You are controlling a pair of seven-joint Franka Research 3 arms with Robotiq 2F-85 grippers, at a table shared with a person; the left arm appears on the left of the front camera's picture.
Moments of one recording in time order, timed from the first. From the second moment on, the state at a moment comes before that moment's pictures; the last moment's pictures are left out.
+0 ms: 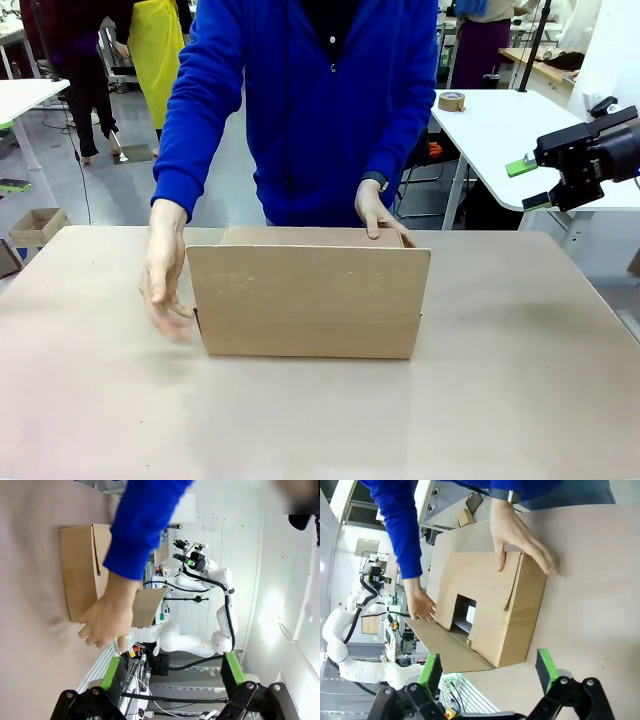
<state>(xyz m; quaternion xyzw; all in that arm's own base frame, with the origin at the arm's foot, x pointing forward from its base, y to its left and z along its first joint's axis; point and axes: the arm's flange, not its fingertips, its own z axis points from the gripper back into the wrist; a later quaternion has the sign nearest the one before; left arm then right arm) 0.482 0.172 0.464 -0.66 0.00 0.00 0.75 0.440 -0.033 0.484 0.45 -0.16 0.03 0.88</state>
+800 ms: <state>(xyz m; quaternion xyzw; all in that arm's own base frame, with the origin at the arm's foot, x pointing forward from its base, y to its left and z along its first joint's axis) 0.482 0.172 0.464 -0.66 0.00 0.00 0.75 0.440 -0.033 0.484 0.45 -0.16 0.03 0.88</state>
